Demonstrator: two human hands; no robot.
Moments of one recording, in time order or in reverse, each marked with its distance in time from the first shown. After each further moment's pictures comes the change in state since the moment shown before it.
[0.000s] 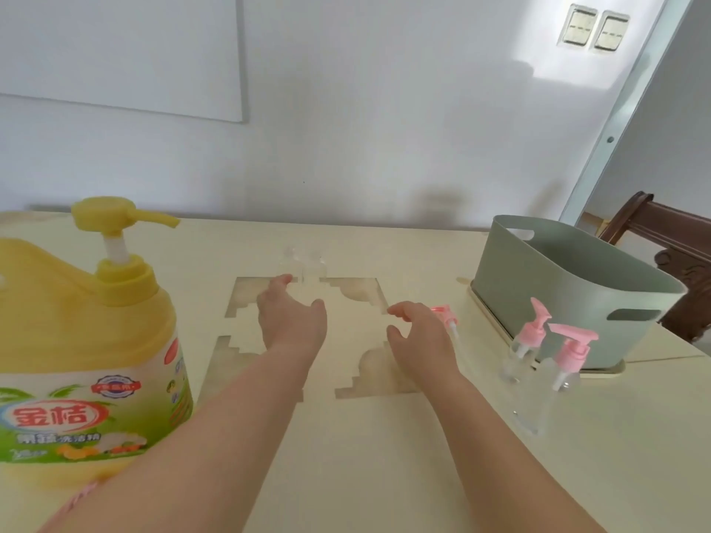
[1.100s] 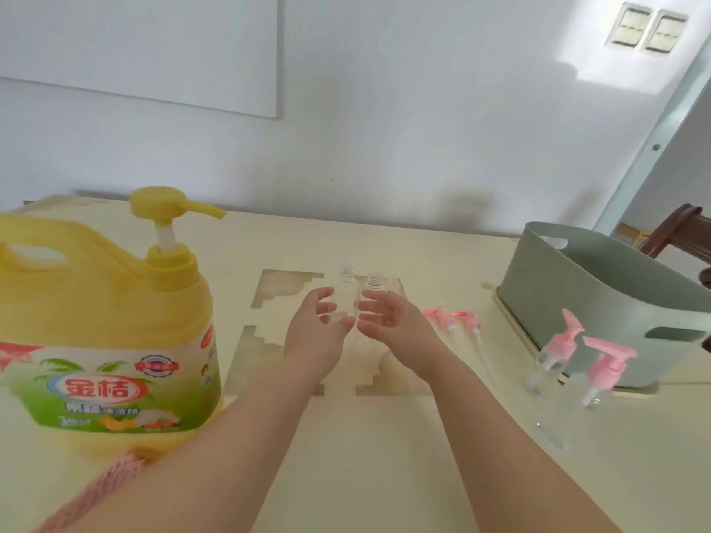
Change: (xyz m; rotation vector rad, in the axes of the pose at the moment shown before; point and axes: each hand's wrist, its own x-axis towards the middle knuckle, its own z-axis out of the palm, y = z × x) left_hand -0.015 -0.020 -0.012 -0.168 -0.233 0.022; right_hand 0.020 -0.026 0.025 0.627 -0.417 0.002
